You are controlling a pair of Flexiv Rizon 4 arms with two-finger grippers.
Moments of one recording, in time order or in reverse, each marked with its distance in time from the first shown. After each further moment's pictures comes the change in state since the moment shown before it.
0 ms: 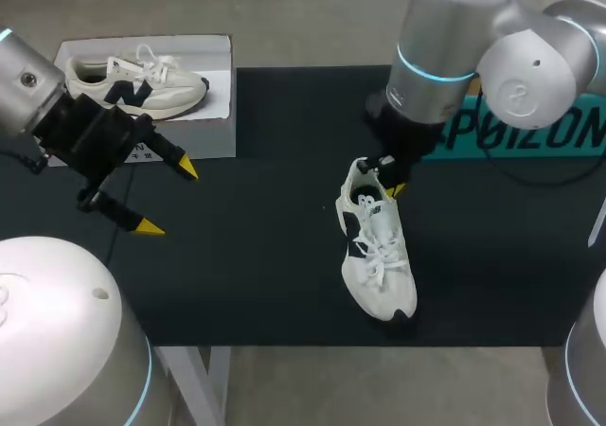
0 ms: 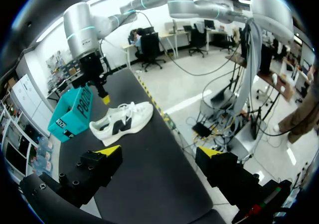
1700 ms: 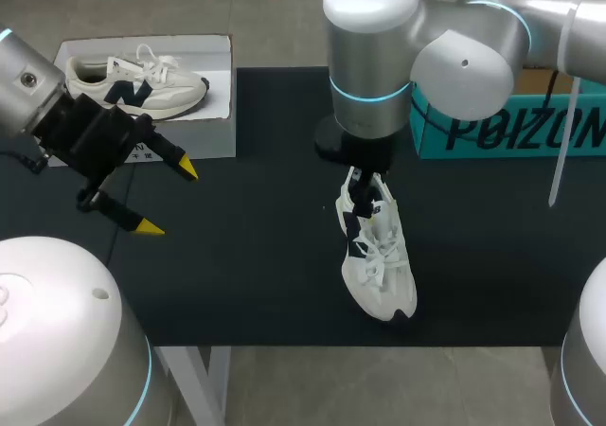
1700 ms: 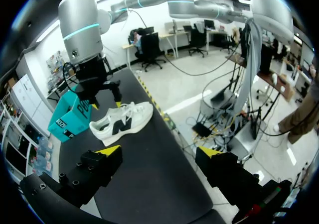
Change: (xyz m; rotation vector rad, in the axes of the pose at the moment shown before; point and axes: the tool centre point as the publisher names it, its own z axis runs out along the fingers) left arm 0.000 0.000 0.000 0.000 0.000 0.000; right arm 0.013 0.011 0.005 0.112 -0.205 -0.718
